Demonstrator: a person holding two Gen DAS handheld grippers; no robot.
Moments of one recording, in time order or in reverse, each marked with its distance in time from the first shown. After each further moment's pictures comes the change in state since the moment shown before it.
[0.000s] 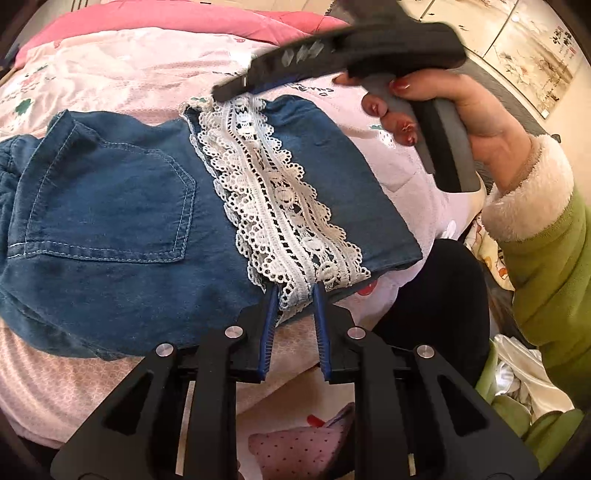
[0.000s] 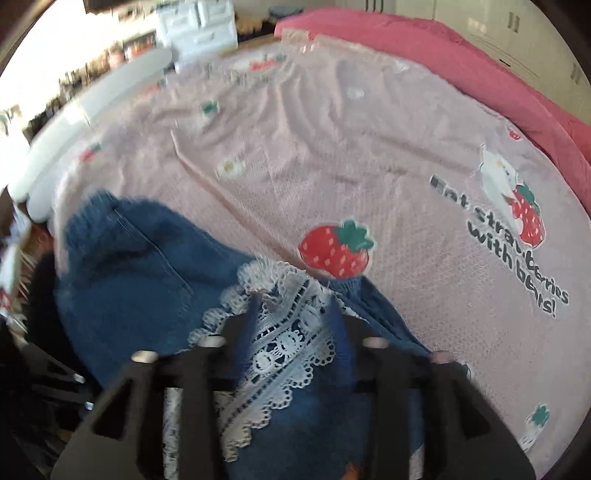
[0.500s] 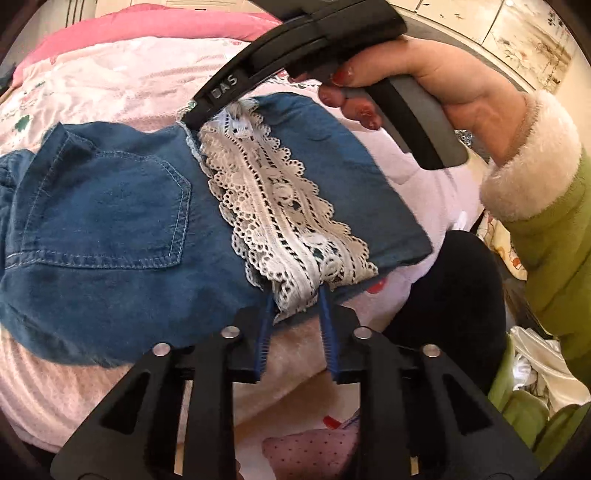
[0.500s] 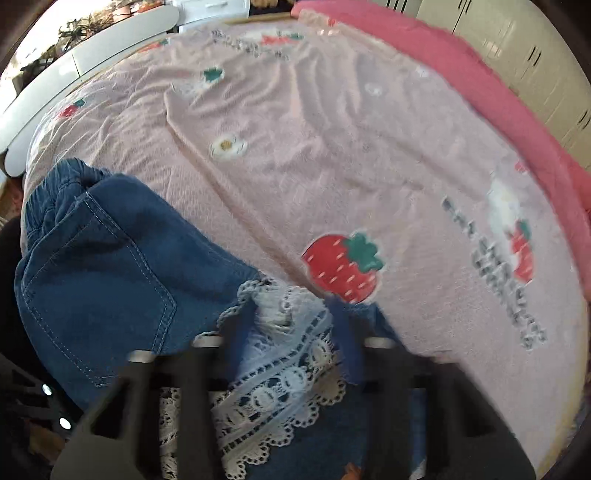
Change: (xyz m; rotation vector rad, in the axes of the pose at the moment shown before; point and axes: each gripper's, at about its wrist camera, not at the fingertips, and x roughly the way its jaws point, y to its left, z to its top) left arm 0.009 -0.005 -0.001 0.038 -0.002 0.048; right arm 0.050 0.025 0.013 -0.119 0.141 -0.118
